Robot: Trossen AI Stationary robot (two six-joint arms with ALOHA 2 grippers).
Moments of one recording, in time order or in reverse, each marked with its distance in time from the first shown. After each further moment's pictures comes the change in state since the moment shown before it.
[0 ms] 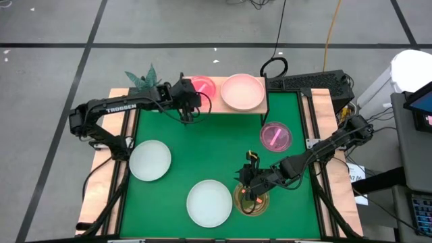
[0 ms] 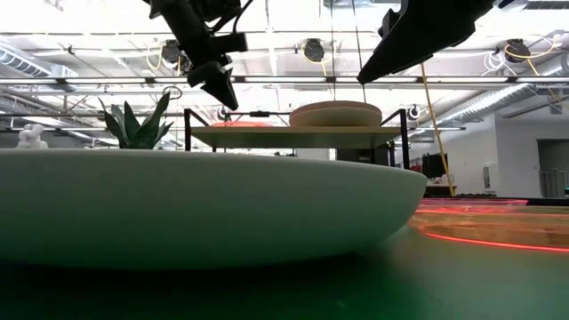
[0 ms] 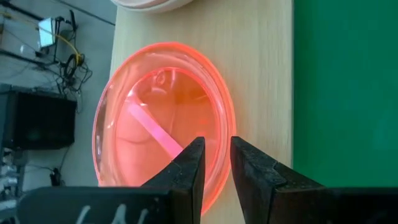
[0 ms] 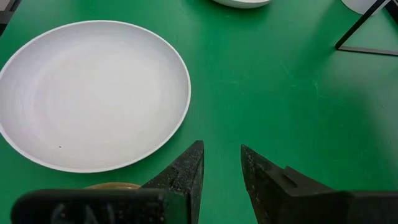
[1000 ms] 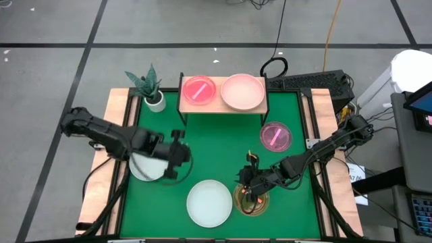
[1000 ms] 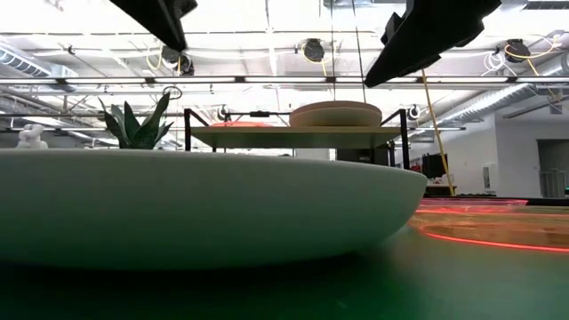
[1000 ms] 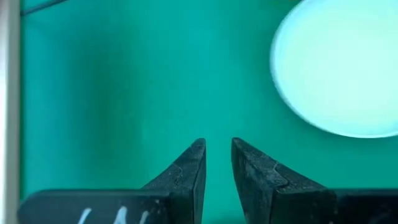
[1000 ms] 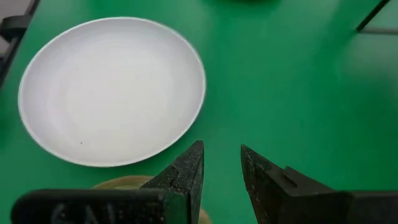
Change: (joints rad) left arm -0.696 -0.099 0.000 -0.298 -0.014 -0.583; right arm 0.000 0.000 0.000 -0.013 -0.075 0.069
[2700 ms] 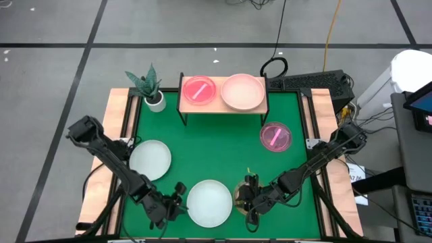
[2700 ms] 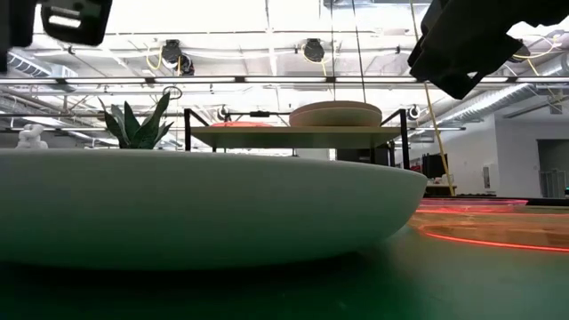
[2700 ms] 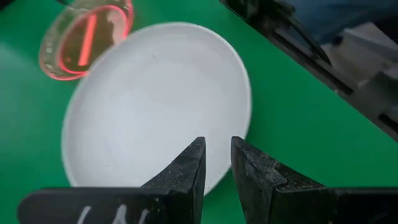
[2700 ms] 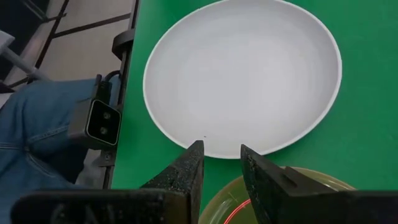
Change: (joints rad) left arm -0.486 0.217 -0.401 0.873 -0.059 0.066; right arm 0.131 0.137 0.000 0.231 -0.135 0.304
